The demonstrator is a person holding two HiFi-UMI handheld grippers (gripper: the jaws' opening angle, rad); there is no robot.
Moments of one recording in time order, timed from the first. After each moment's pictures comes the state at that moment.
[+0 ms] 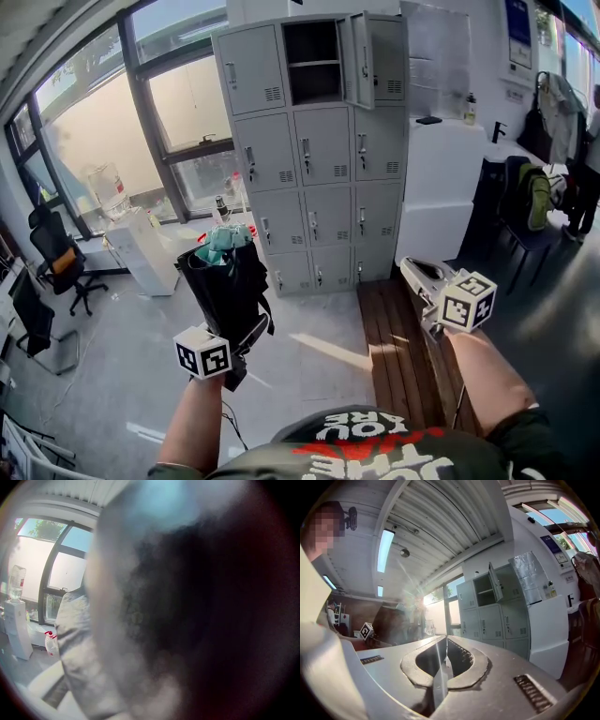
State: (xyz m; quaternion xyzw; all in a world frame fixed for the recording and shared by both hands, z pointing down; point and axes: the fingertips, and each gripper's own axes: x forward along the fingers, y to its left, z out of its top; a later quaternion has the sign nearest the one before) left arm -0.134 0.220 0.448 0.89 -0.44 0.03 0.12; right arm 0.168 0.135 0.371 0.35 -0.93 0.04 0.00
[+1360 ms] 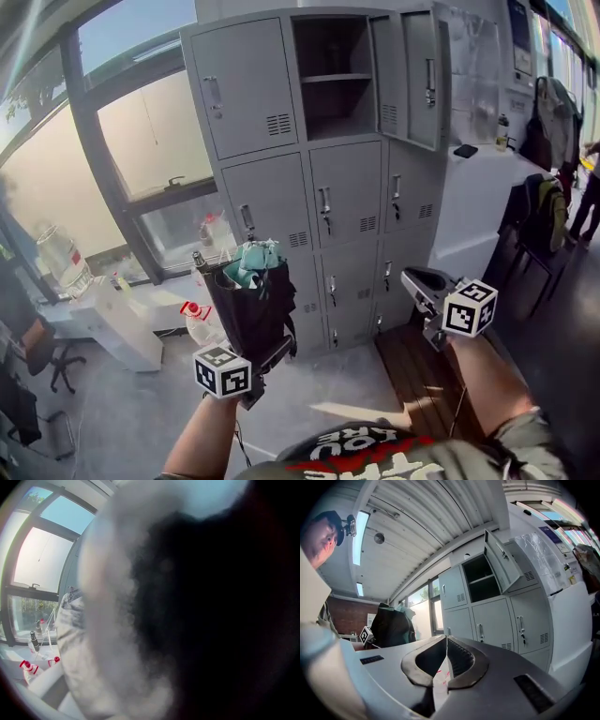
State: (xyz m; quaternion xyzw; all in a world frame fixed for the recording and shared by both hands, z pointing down) left arm -0.297 -0.197 0.451 0.94 -0.31 0.06 0.11; right arm -0.037 -0.249 0.358 0.40 -0.91 0.05 -0.02
